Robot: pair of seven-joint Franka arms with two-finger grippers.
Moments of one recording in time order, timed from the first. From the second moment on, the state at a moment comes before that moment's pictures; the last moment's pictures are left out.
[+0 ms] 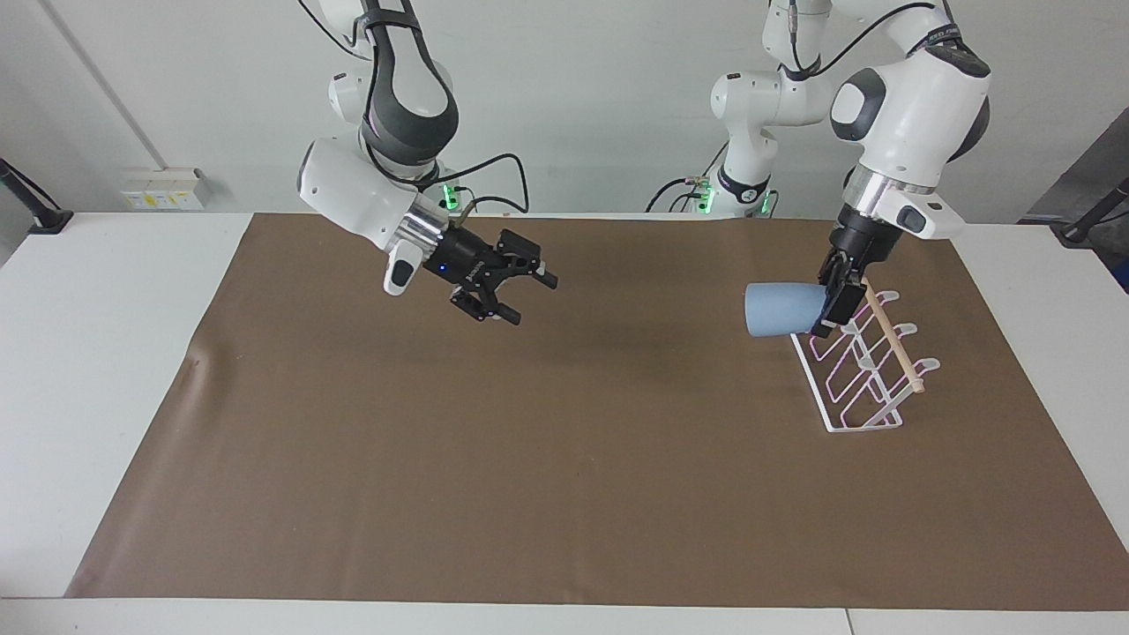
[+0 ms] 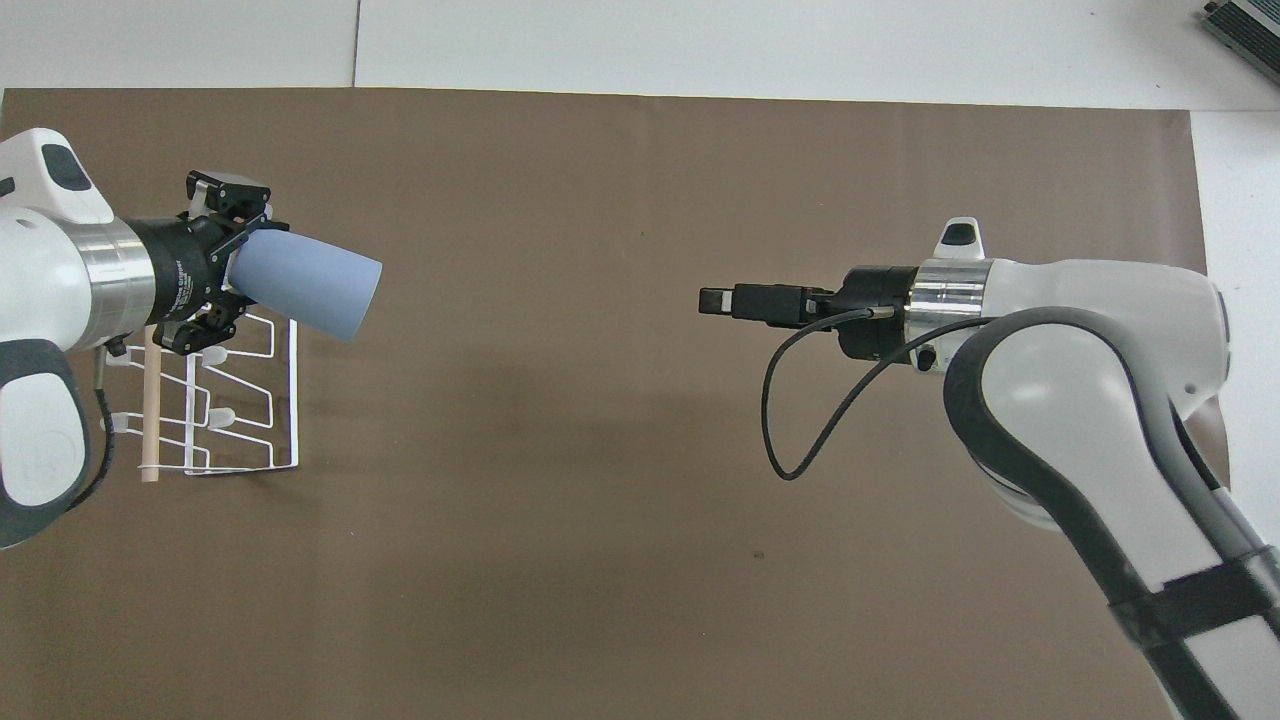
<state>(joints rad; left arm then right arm) -0.10 -0.07 -0.07 -1.97 -0.06 2.28 -1.16 0.20 0.05 0.03 -2.00 1.03 2.23 -0.40</state>
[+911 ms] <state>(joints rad) -0.04 -0.02 -0.07 -1.93 0.42 2.37 -1.06 0.02 0.04 0.02 -1.89 0.06 2.08 -0.04</state>
